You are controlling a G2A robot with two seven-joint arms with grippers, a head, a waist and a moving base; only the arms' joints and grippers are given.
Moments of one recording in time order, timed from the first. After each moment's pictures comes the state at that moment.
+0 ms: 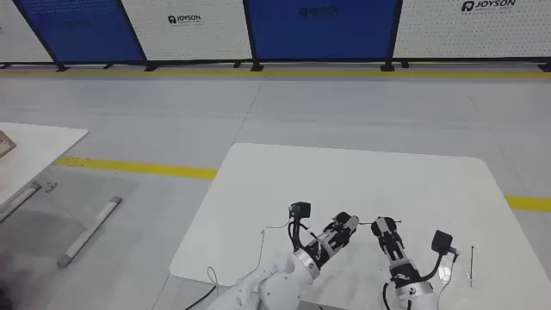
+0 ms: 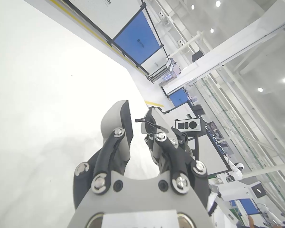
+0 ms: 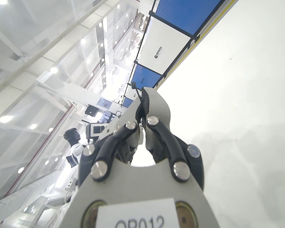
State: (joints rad) left arm 1.39 -1.28 -0.82 -1.60 0.26 -0.08 0.11; right arm -1.64 -1.22 1.15 -1.71 -0.18 -0.19 -0.12
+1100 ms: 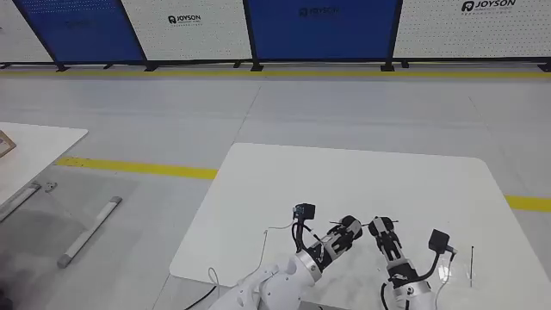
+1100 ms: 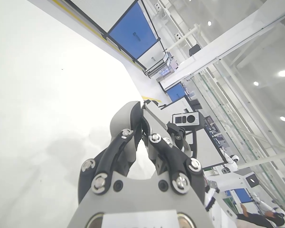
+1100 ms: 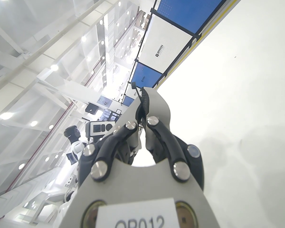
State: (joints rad) left arm 1.39 -1.29 -0.82 -1.60 0.27 -0.12 0.06; right arm -1.65 -1.24 1.16 -1.71 -0.20 -0.20 -0.08
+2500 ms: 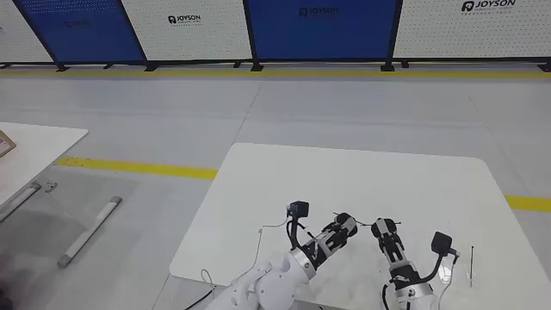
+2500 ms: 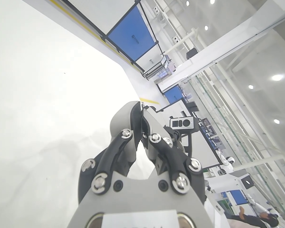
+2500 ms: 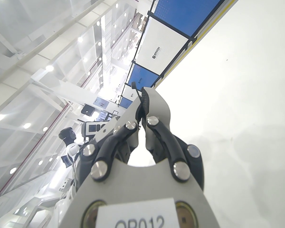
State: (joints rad) left arm 1.42 -1.29 -0.88 -1.63 0.26 -0.14 0.02; right arm -1.67 -1.26 1.19 -1.72 -0.24 -0.19 -0.08
